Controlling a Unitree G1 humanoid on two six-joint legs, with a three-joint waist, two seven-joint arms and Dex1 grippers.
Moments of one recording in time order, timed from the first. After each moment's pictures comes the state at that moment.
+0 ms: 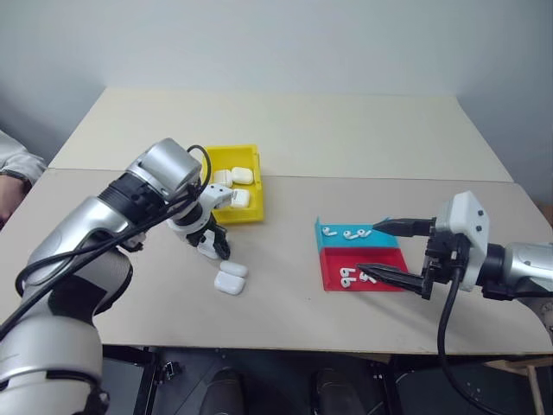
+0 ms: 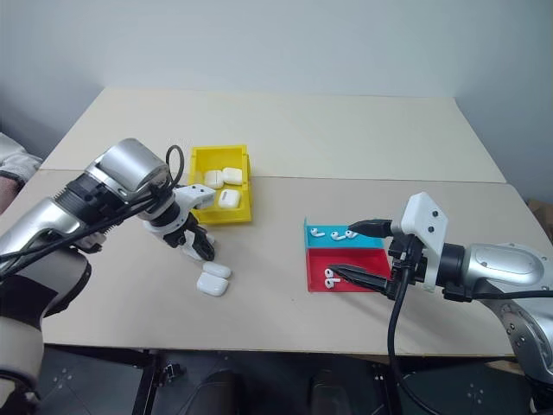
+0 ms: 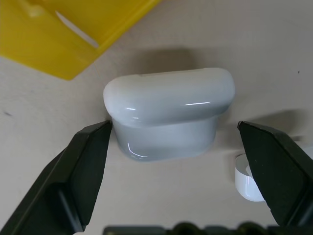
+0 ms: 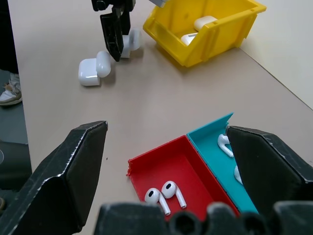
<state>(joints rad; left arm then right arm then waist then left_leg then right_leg) -1.32 0.68 -0.84 0.47 -0.63 1.61 -0.65 -0.13 -0.94 -0.29 -0.60 0.73 0.71 0.90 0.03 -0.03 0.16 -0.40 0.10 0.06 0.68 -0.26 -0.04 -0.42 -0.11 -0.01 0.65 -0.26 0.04</state>
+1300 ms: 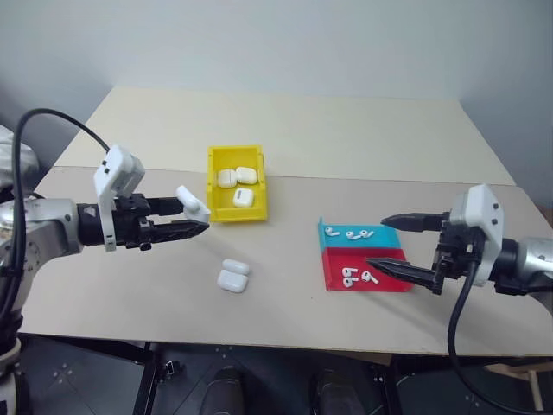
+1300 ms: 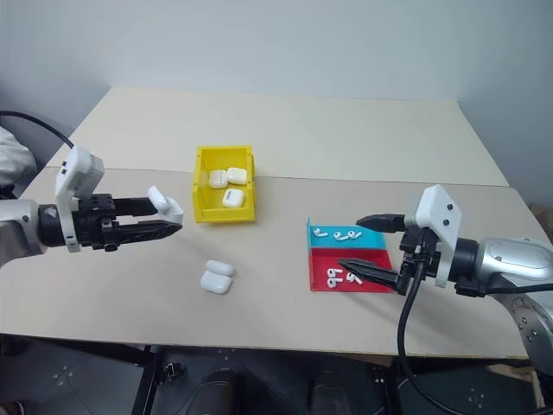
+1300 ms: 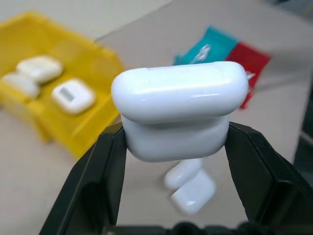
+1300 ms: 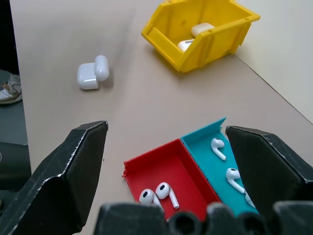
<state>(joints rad) -0.42 0.98 0.29 -0.33 -0.91 0.92 -1.04 -0.14 -0.96 -0.32 -0.54 0.75 0.67 0.95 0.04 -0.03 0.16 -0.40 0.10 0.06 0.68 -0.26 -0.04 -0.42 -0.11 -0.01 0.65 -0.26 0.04</state>
